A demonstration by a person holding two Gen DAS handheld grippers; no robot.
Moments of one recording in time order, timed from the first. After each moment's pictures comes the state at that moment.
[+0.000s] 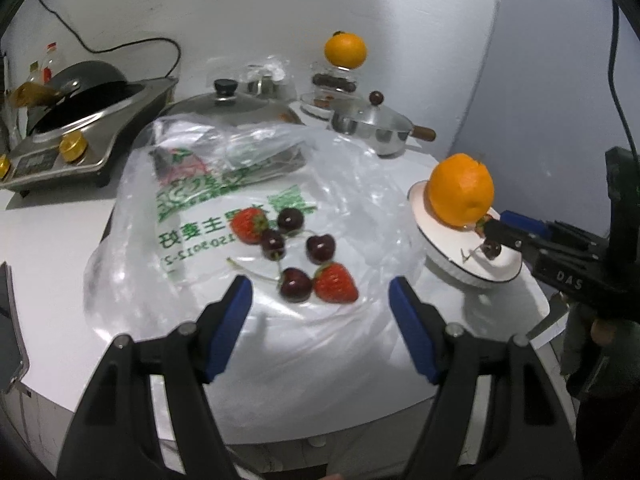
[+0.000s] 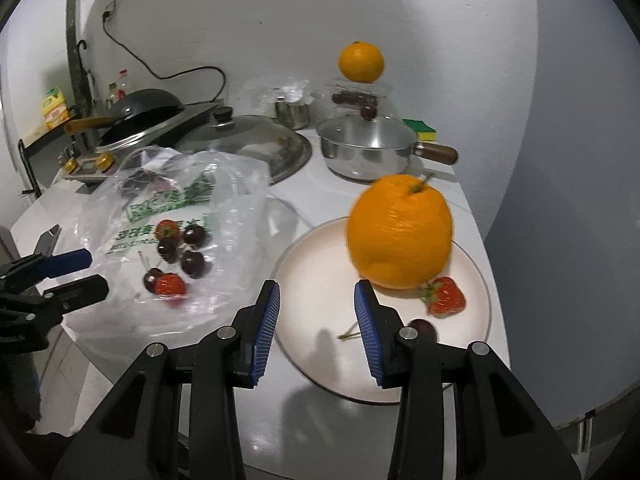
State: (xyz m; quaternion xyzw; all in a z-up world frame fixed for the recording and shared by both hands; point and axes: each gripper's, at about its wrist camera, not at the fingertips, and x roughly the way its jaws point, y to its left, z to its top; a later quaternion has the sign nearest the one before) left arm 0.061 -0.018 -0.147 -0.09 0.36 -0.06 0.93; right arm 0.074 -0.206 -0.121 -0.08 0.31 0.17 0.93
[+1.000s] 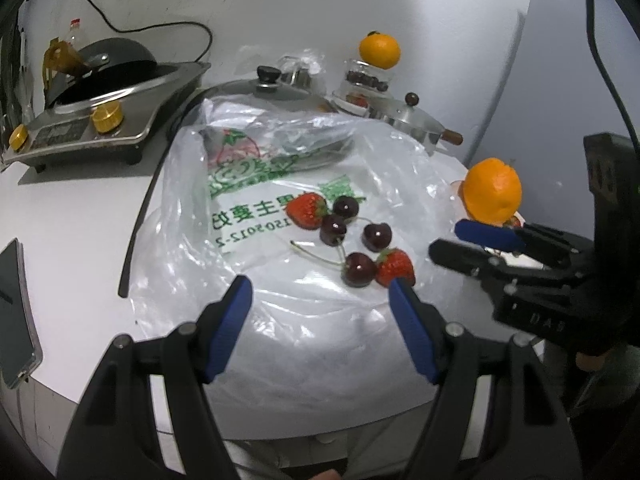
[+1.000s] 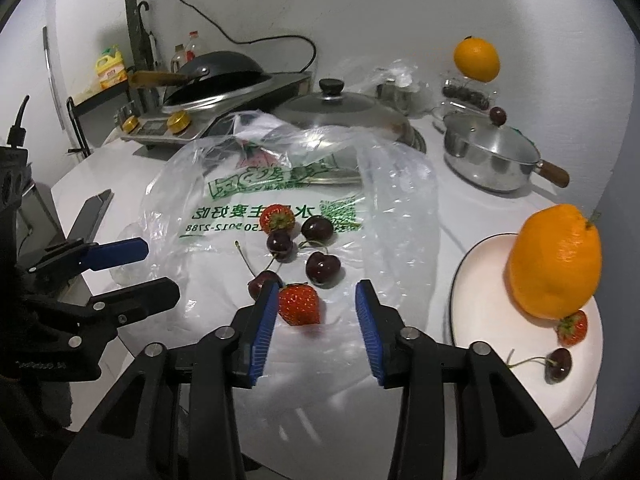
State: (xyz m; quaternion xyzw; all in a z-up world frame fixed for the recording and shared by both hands) left arm 0.055 0.030 -0.163 -0.11 0.36 -0.04 0.92; right arm 0.082 -0.099 -0.144 -0.12 0.34 0.27 0.89
